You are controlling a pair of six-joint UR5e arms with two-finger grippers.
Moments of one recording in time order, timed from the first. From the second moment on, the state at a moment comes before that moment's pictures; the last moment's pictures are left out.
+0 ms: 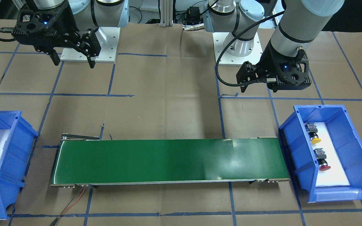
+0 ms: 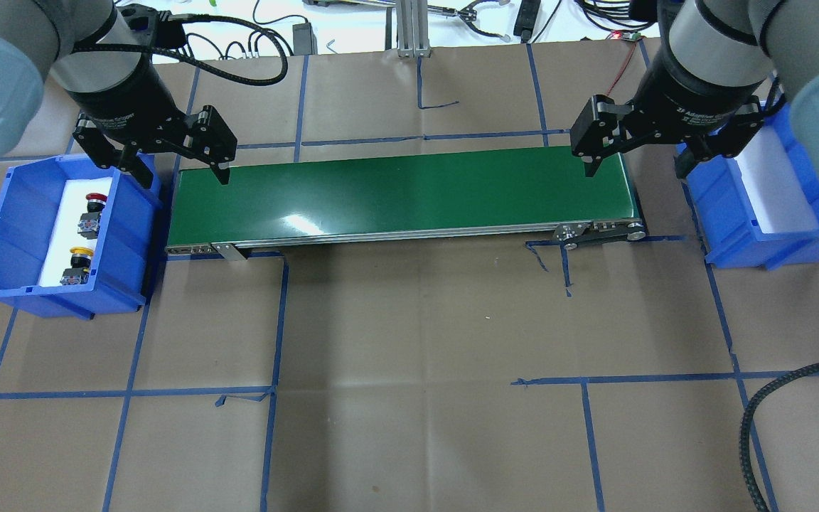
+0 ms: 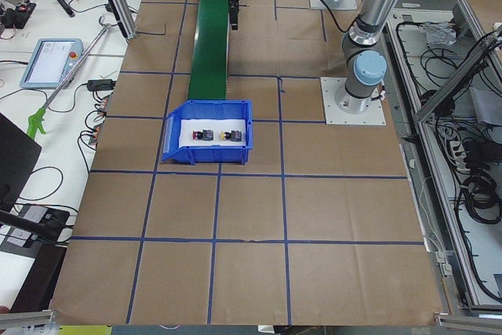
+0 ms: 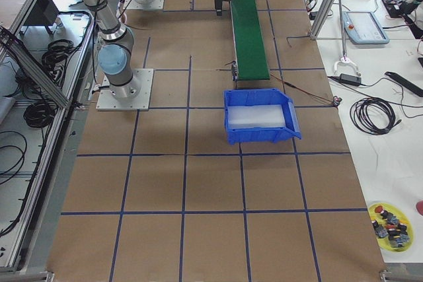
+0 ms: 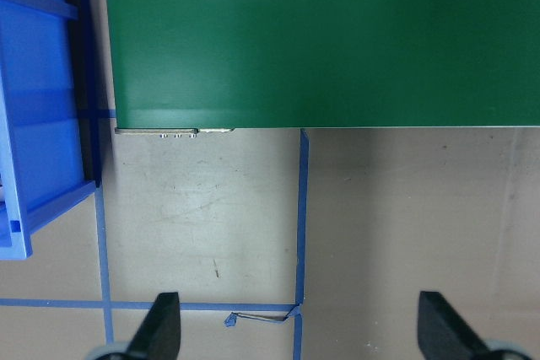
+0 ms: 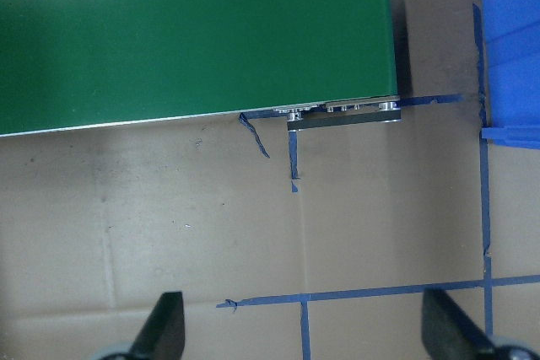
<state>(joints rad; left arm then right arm) -1.53 -1.61 -1.56 -1.58 1.58 0.02 1.60 -1.68 1.63 -1.61 -1.58 0.10</state>
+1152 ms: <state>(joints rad) -1.53 -1.62 -1.56 -1.58 1.58 0.05 1.59 -1.70 1.69 -1.61 -1.58 0.10</state>
